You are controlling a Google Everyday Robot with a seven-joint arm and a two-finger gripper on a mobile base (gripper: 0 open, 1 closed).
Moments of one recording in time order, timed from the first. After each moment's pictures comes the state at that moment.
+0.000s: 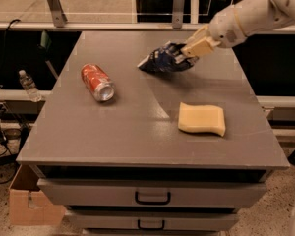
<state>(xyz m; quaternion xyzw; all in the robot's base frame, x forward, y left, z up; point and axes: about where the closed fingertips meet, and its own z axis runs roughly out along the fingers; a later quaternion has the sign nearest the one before) 0.678 -0.124 0.924 -0.57 0.69 0.20 0.39</state>
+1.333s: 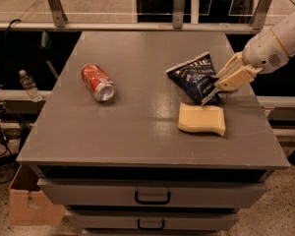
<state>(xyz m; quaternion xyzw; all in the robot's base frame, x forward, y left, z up) 0.585 -0.211 0.879 -0.62 0.70 0.22 0.27</state>
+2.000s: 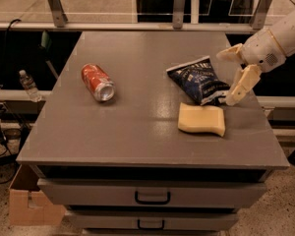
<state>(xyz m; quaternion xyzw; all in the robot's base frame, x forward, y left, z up) 0.592 -0.207 0.878 -0.61 0.70 0.22 0.28</state>
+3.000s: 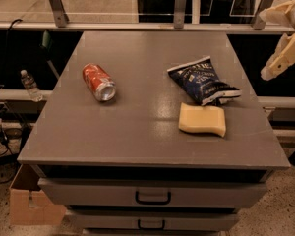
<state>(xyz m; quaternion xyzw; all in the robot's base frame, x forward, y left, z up) 0.576 -0.261 0.985 -0.59 0.71 0.12 0.36</state>
